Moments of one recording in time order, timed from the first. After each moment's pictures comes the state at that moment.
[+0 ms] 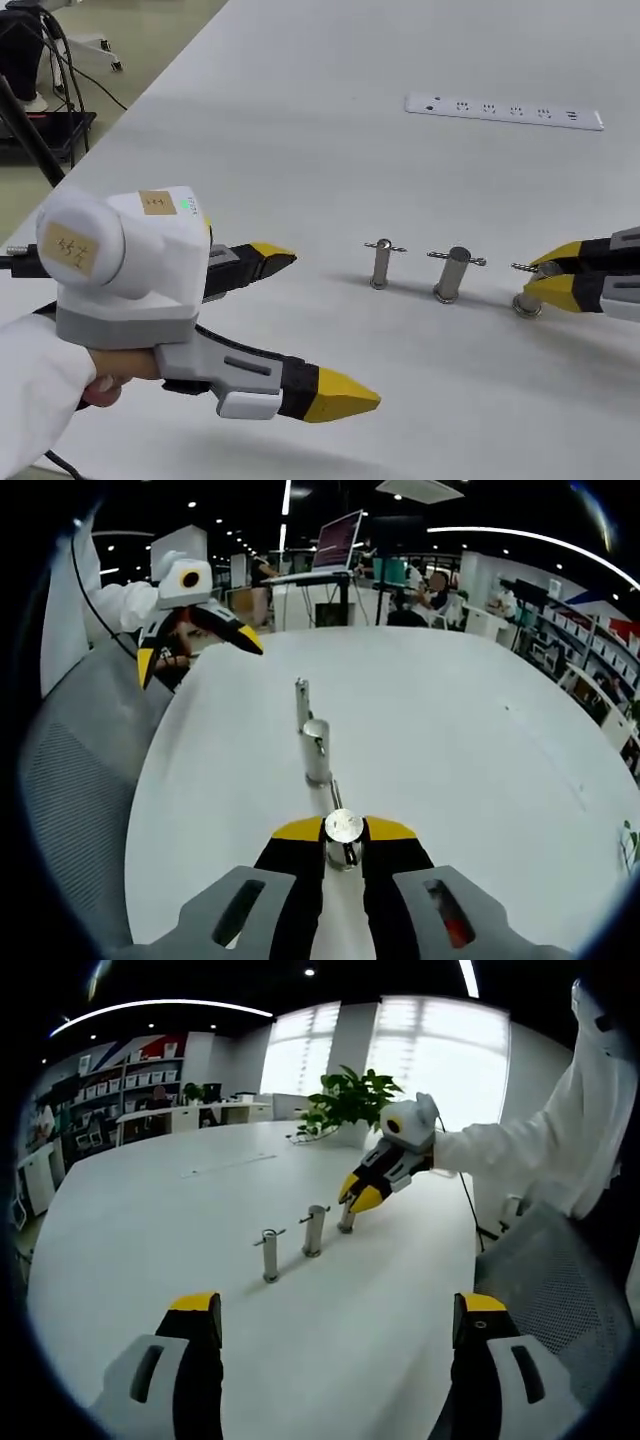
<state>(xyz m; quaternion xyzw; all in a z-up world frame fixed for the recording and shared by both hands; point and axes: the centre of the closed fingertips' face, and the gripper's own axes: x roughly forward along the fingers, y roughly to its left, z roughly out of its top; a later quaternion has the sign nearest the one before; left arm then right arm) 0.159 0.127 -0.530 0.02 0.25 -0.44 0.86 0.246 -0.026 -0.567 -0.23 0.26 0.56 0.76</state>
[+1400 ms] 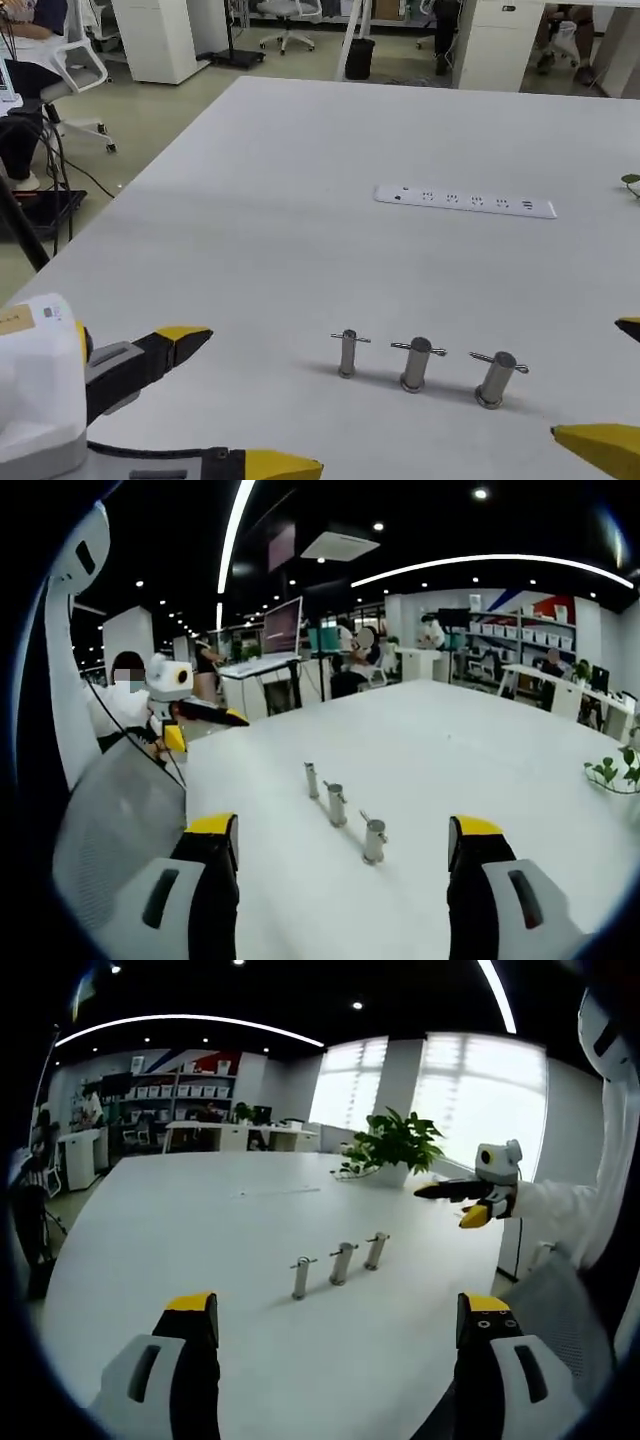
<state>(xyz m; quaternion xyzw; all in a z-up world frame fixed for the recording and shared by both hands) 0.154 0.158 -0.487 -0.04 0.20 -0.34 0.92 0.191 -0.069 -0.471 -0.08 0.18 0.47 0.86</state>
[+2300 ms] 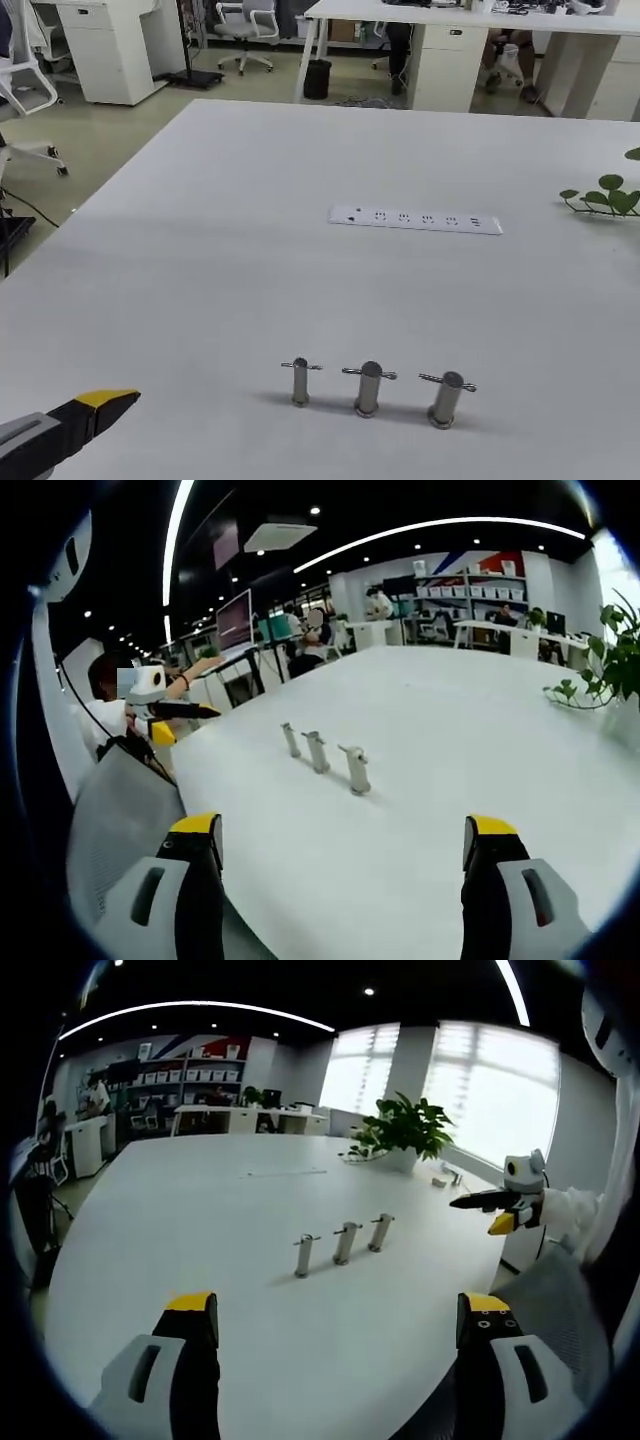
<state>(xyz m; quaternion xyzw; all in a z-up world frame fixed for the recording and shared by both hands) 0.145 0.155 -0.499 -0.04 0.24 -0.33 0.91 0.160 -0.118 -0.507 -0.02 0.26 0.37 0.89</state>
